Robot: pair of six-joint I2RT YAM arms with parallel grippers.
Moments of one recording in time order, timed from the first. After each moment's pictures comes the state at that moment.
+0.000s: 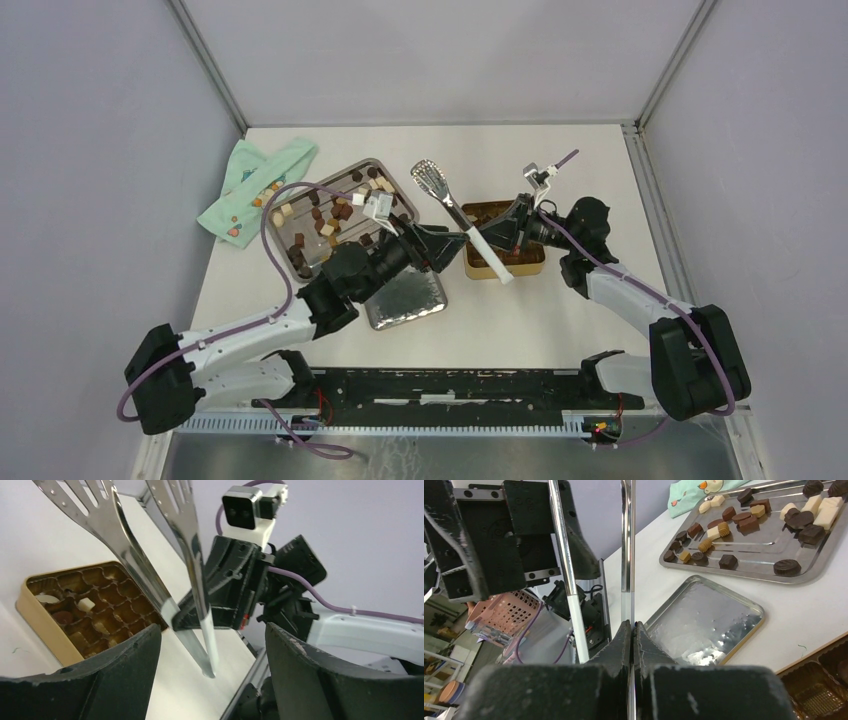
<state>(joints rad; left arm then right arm) -0.96 1.01 0.61 0.55 -0.11 -0.71 0.29 1.26 0.57 0.80 -1.01 0.71</state>
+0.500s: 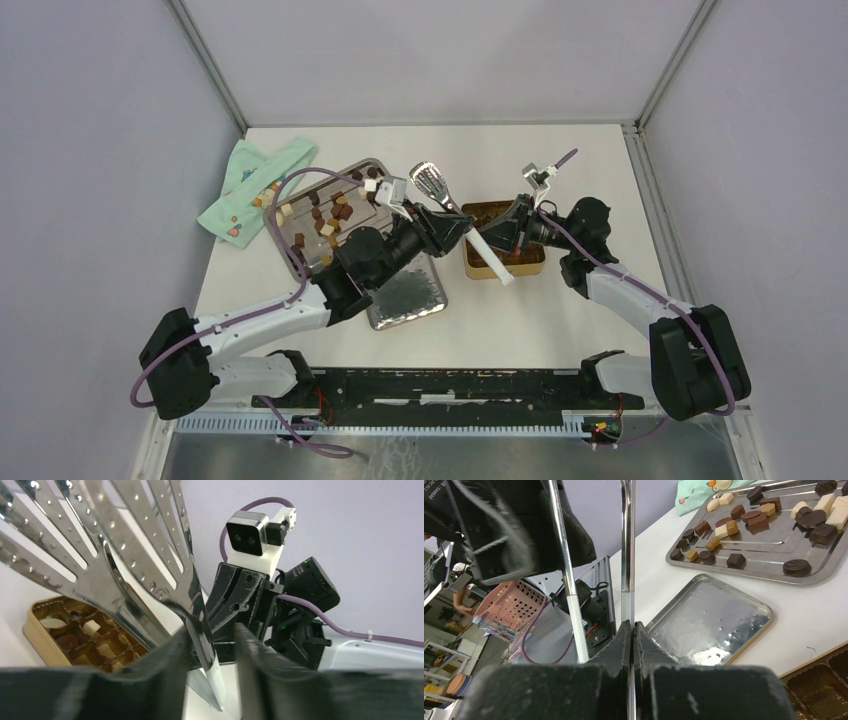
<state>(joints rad) -0.96 1.16 0.74 0.56 -0.16 -0.66 0.29 1.26 0.57 0.82 -1.04 0.73</state>
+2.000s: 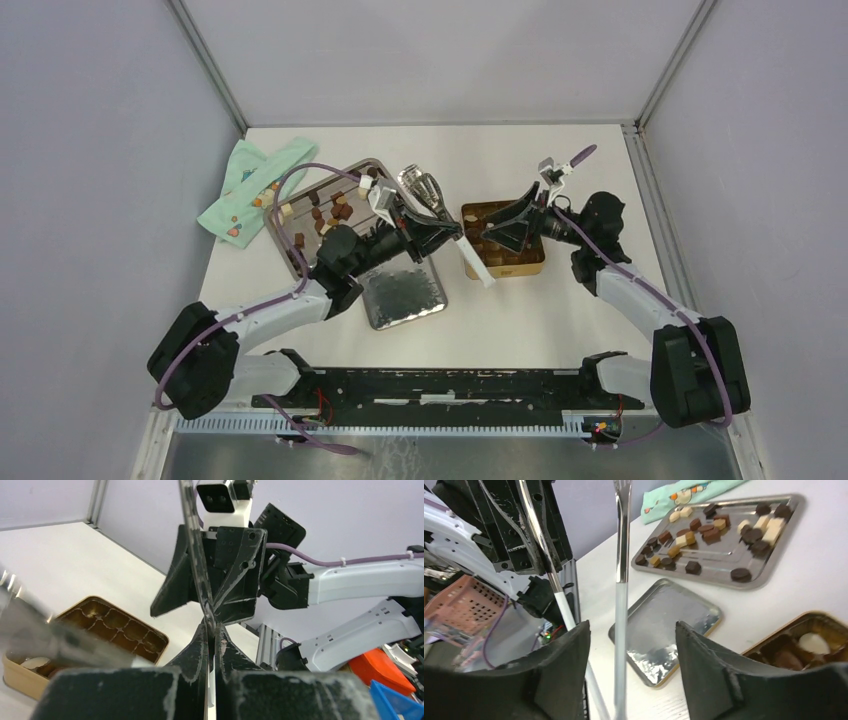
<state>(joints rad) -0.74 1.24 0.59 0.94 0.38 -0.60 0.21 1.23 0.59 0.71 -1.05 0.57</state>
